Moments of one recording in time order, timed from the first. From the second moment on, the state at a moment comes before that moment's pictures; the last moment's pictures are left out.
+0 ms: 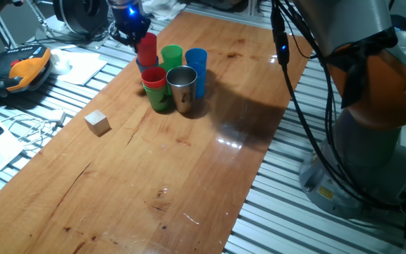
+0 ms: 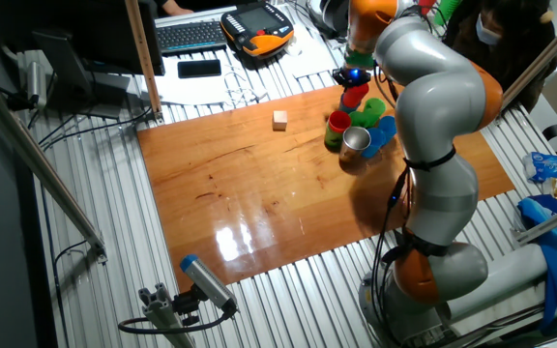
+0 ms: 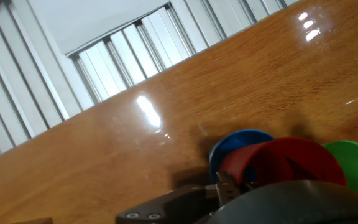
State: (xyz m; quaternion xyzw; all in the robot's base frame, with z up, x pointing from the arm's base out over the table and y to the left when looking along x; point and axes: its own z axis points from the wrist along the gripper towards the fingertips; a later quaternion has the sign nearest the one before) arm 0.683 -0.099 0.161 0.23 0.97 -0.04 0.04
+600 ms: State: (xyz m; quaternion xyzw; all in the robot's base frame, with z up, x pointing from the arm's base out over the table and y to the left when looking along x) arm 0.696 -0.089 0.138 0.27 0.96 -0.05 0.07
